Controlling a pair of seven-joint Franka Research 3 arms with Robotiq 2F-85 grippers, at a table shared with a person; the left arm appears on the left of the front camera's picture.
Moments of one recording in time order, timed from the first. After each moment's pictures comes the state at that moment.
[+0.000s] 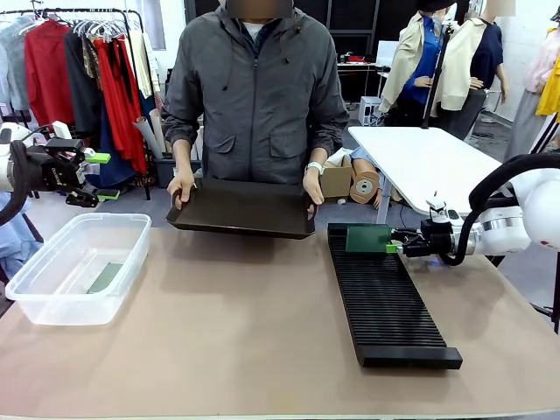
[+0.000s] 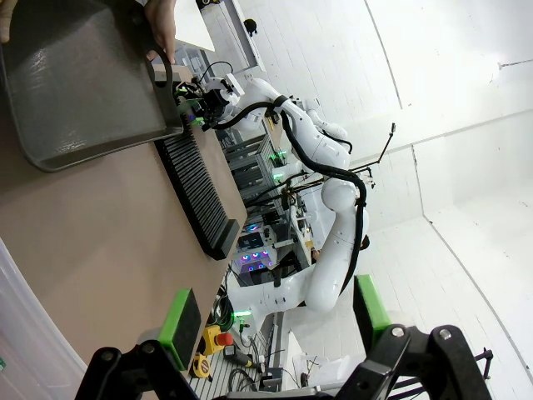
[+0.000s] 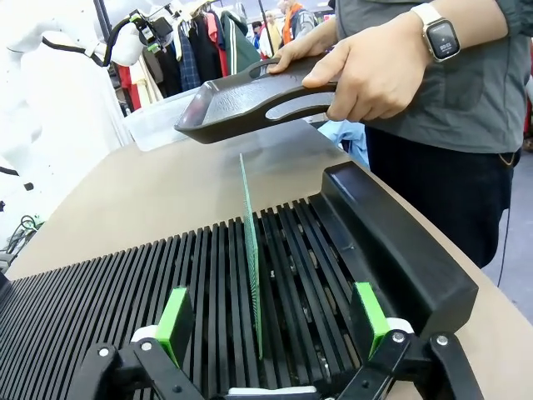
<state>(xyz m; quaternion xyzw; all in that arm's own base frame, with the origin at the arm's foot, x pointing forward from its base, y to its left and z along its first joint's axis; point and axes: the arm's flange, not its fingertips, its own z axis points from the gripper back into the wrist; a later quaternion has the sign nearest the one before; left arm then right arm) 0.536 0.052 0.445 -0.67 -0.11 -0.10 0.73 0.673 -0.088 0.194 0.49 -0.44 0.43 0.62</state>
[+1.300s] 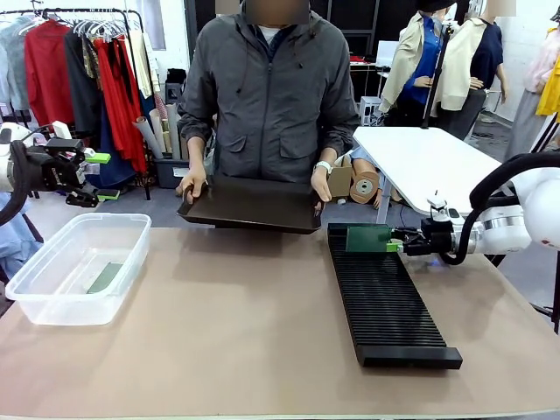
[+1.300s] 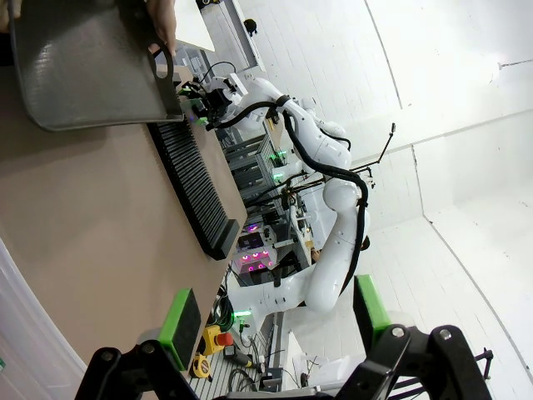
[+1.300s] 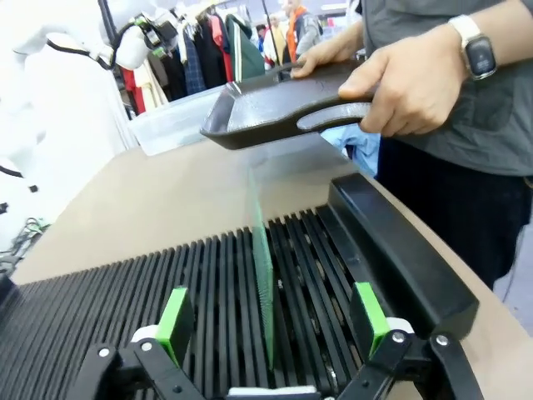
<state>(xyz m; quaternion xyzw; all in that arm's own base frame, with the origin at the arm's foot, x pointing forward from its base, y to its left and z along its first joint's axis) 0.536 0.052 0.445 -0.67 -0.11 -0.10 0.73 0.671 -0.088 0.207 0.50 -0.44 0.43 0.61</state>
